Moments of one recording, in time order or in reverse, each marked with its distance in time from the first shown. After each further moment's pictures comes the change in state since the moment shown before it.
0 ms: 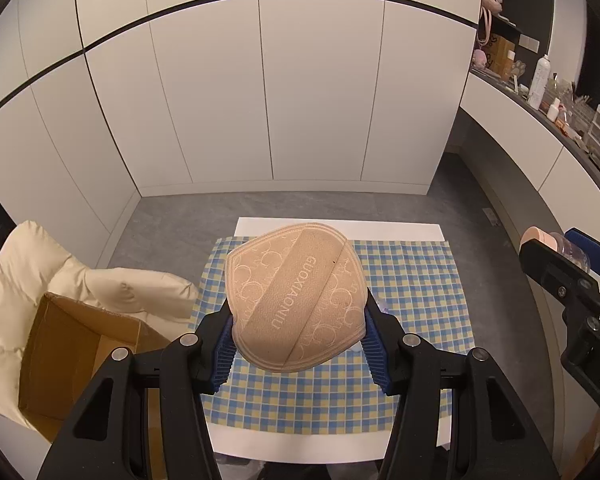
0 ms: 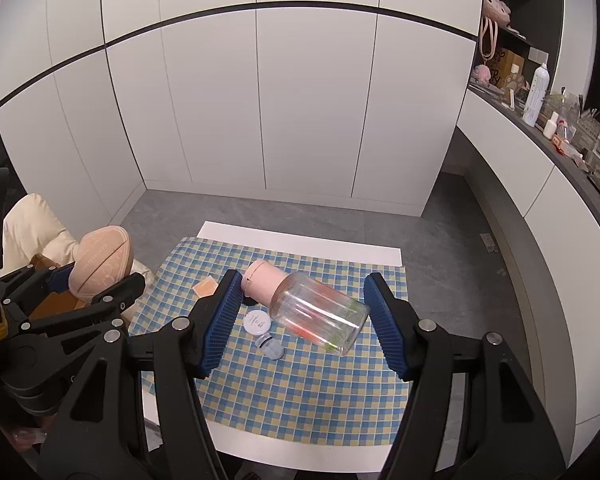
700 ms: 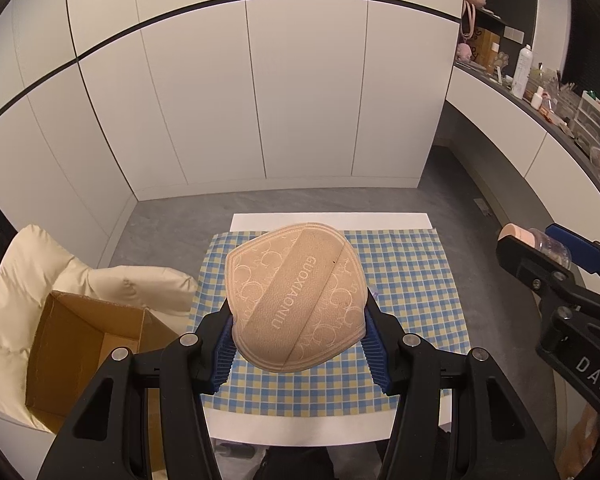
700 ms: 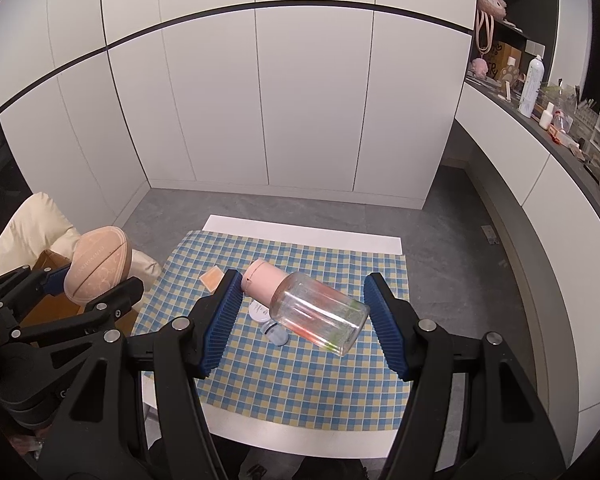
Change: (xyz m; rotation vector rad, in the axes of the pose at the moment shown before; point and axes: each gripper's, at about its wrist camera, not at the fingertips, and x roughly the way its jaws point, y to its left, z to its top) left arm -0.031 -0.012 -0.023 0.042 -0.002 -0.017; right arm -0.019 -0.004 -0.021 0.016 0.014 0.016
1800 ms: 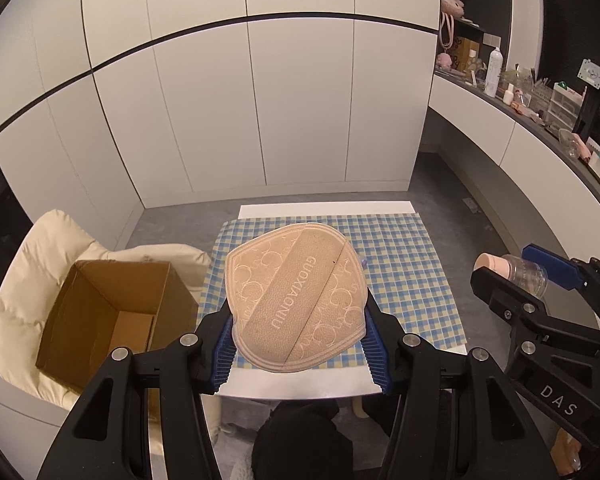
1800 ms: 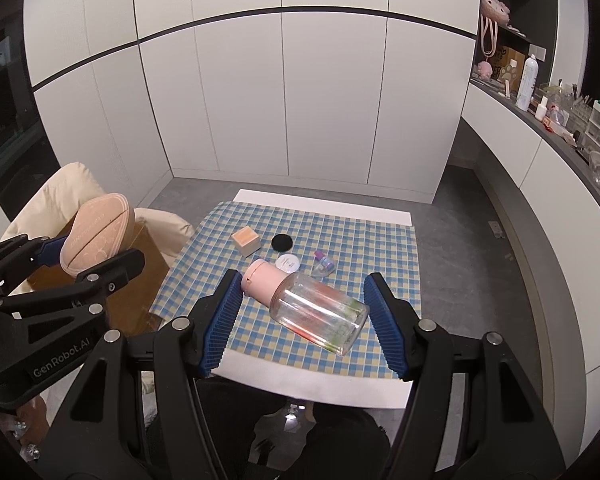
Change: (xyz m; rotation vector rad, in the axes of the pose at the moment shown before) left arm -0.100 0.001 -0.101 0.020 -0.074 -0.005; right arm -0.091 0.028 -0.104 -0.024 -0.022 0.052
